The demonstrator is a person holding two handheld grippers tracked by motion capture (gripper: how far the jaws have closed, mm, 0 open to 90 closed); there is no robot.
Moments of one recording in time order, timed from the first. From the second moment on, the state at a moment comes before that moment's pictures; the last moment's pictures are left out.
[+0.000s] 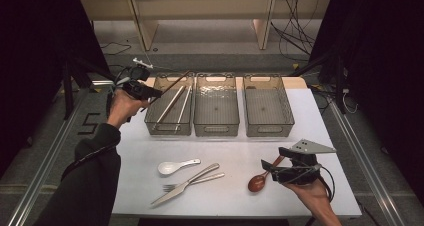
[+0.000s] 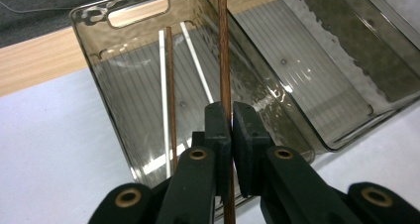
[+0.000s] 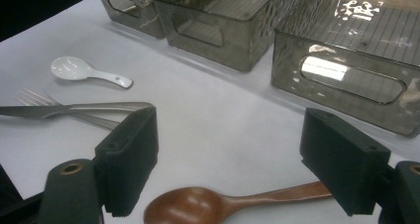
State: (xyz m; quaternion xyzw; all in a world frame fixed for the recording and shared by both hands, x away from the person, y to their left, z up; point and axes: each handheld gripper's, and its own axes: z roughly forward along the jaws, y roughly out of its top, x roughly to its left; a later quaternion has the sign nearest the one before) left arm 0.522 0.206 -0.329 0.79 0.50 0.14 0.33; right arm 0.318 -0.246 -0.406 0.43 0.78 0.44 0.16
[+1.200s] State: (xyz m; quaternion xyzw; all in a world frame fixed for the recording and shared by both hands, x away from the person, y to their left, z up) left arm 0.552 0.205 -0.352 0.77 0.53 0.15 0.32; right arm 0.318 -0.246 -0.407 0.42 0.78 0.44 0.16
